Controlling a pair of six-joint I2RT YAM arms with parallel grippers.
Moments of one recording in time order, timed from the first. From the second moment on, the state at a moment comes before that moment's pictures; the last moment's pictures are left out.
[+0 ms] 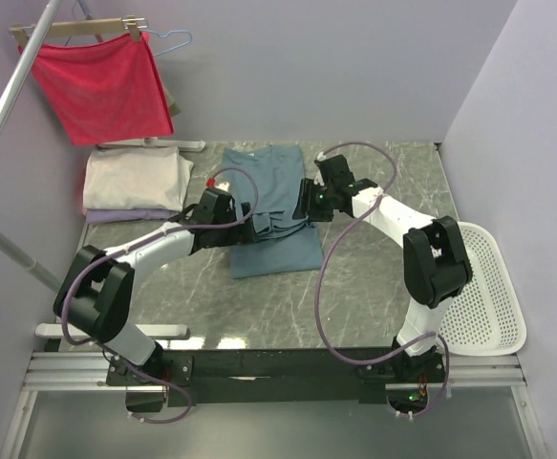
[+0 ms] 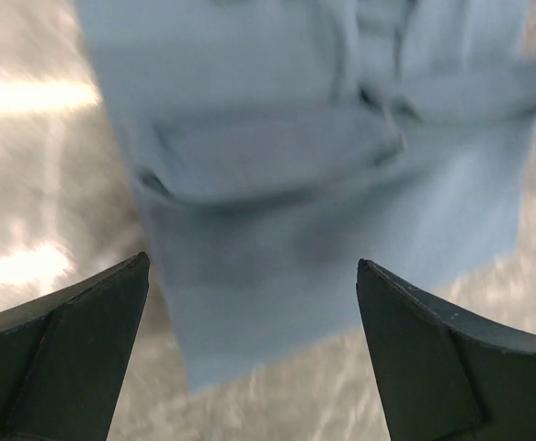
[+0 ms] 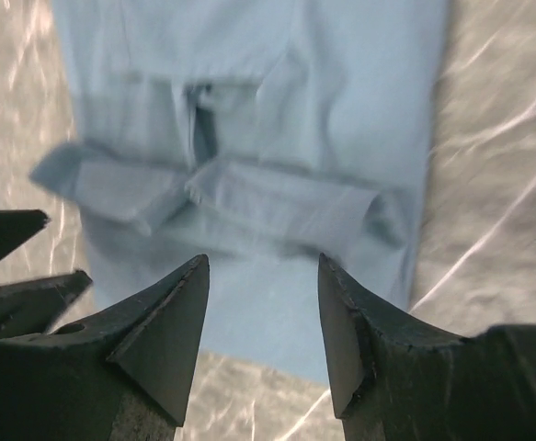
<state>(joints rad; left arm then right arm) -0.50 1.56 0.96 -0.22 -0.01 -0.57 0.42 1.80 1.33 -0.41 -0.20 0.49</state>
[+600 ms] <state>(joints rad) -0.53 1.76 1.04 -0.14 0.04 -0.59 0.47 1.89 1.36 -0.44 -0.21 0.47</state>
